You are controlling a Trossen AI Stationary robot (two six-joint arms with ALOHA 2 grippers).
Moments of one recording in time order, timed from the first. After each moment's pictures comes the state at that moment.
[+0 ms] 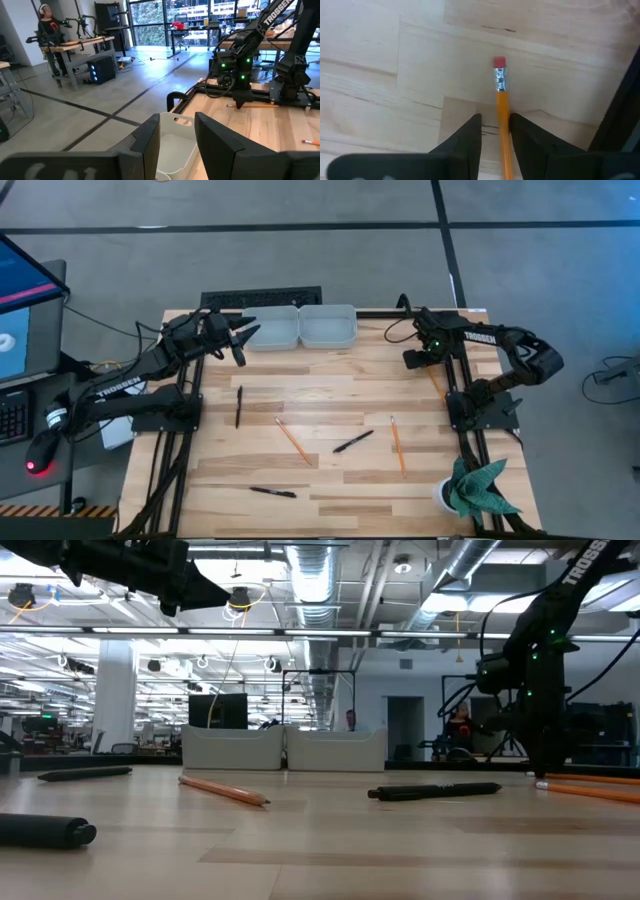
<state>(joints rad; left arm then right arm) 0.59 0.71 0.54 0.14 0.06 0.09 -0.98 1.43 0.62 -0.72 -0.02 0.33</state>
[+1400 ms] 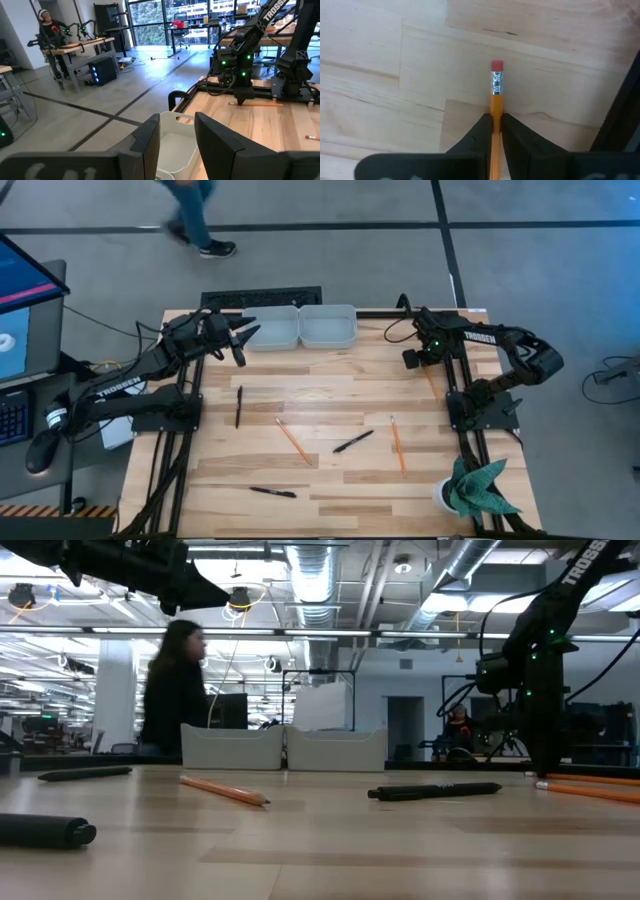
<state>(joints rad) 0.59 0.71 0.54 0.14 0.06 0.12 -0.98 1.44 0.62 -0.72 -0.02 0.33</state>
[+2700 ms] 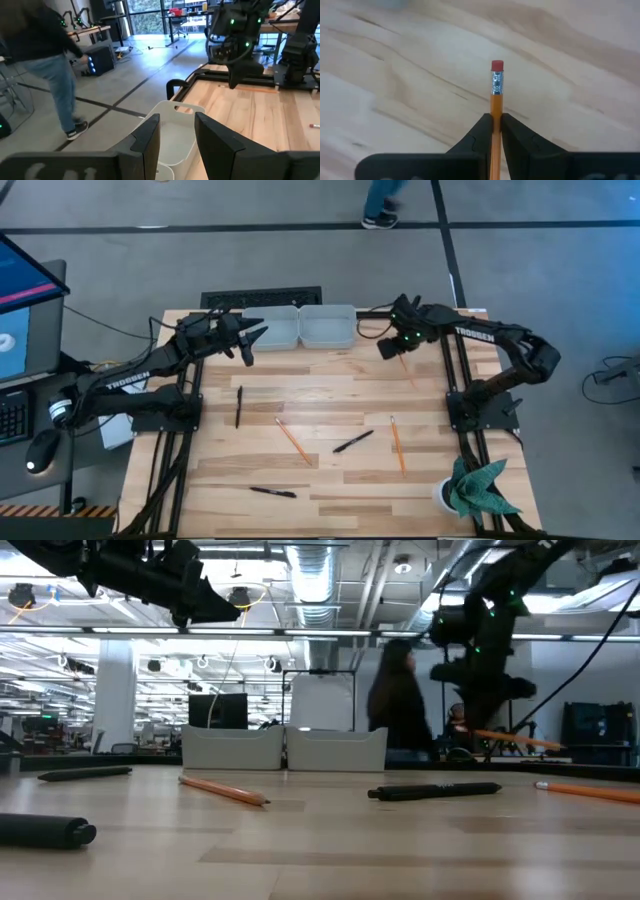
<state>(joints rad) 0.59 0.83 0.54 0.20 0.07 0.13 -0.68 1.44 0.95 -0.81 -0.03 0.43</state>
